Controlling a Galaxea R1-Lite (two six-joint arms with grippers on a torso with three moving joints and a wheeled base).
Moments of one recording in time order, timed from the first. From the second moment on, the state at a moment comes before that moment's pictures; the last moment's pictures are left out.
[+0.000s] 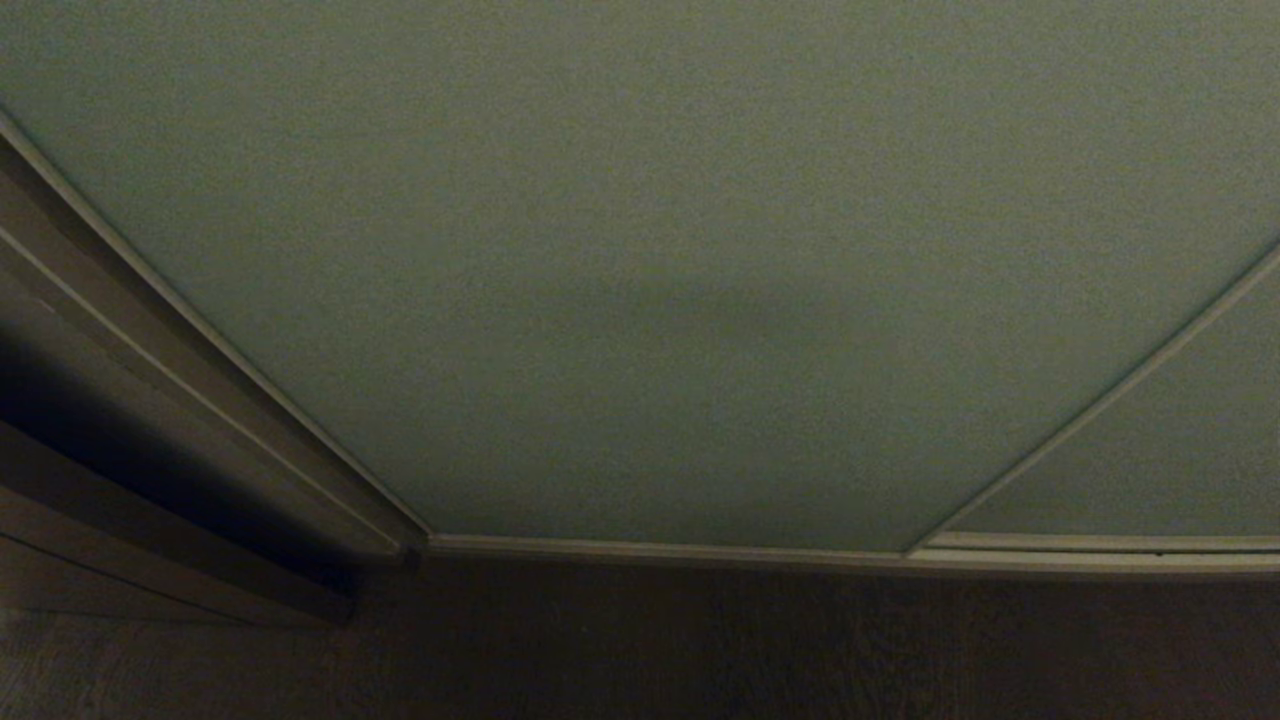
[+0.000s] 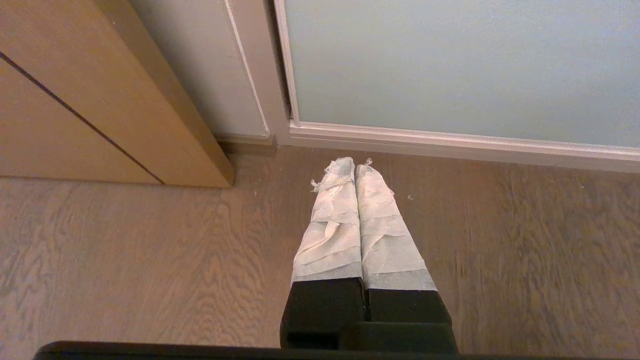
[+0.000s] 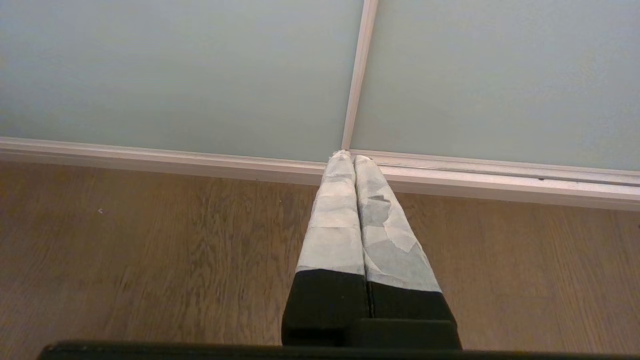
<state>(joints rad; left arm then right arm) -0.01 0.00 -0.05 0.11 0.00 -0.01 -0.01 0.00 0.00 0.00 0.00 0.00</state>
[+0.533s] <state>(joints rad) -0.01 0.00 -0.05 0.11 0.00 -0.01 -0.01 0.00 0.00 0.00 0.00 0.00</state>
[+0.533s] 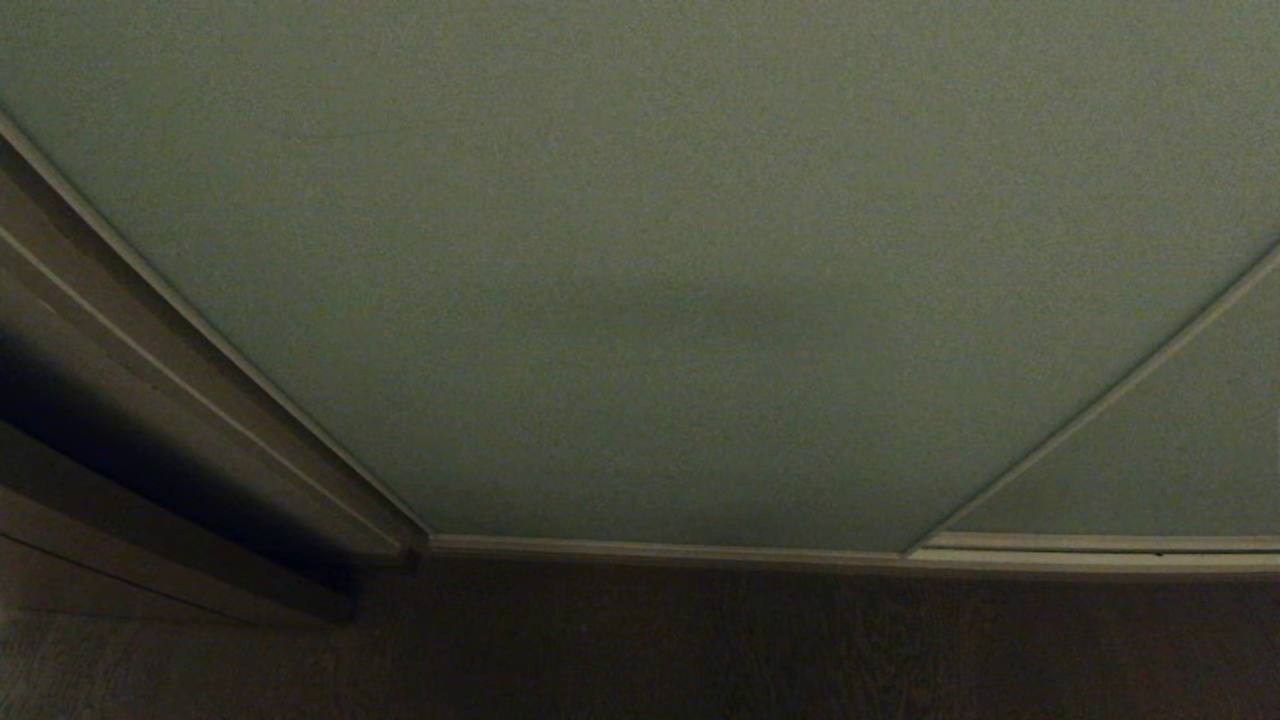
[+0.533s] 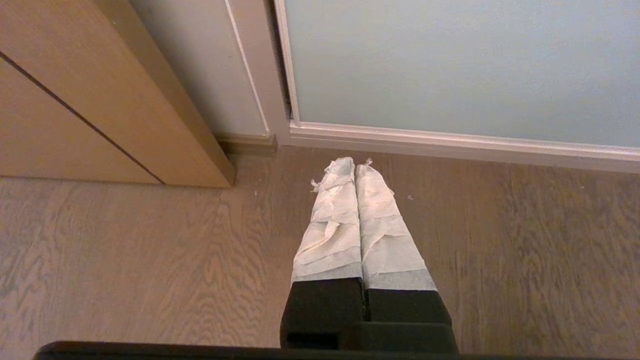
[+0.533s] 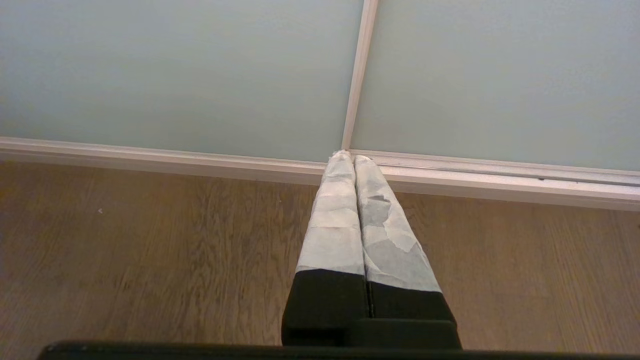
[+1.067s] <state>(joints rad) -0.01 0.00 -0.05 0.11 0.00 -0.01 -0.01 0.00 0.00 0.00 0.00 0.00</state>
